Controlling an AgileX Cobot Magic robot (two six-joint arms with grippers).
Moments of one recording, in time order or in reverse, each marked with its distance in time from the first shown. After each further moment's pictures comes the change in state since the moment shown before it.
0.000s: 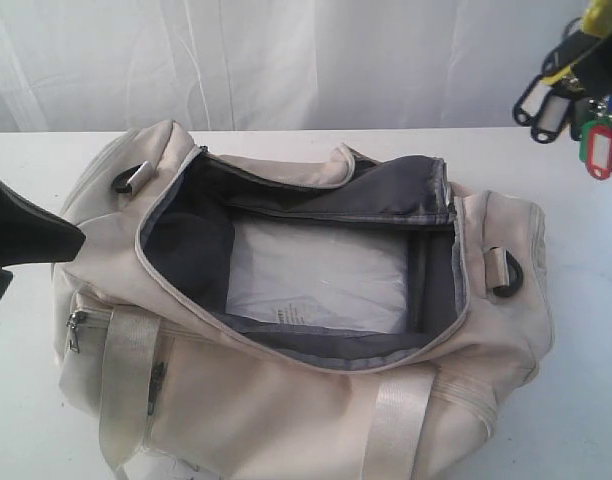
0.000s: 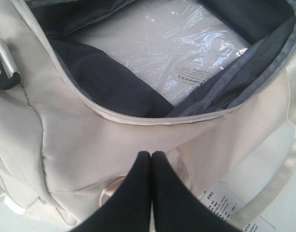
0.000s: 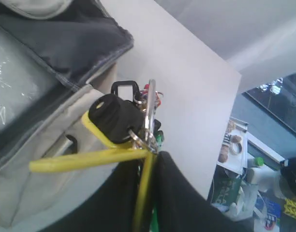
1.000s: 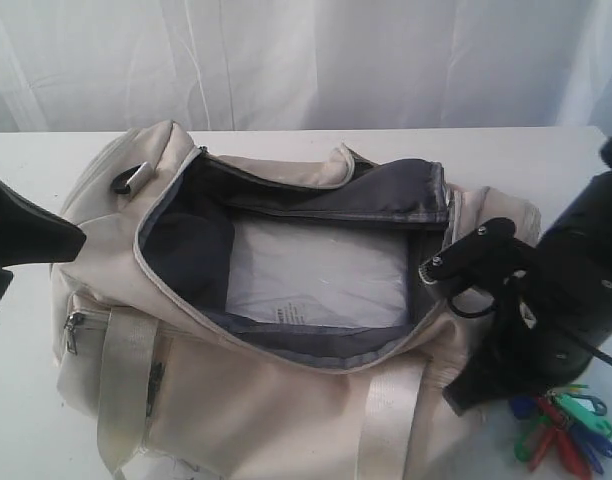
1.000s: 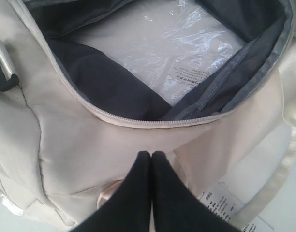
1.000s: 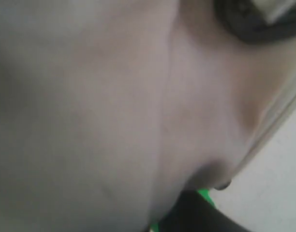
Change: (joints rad) left arm 0.000 0.000 0.000 -0.004 0.002 0.002; right arm 0.000 0.291 0.660 0.125 -0.438 0.266
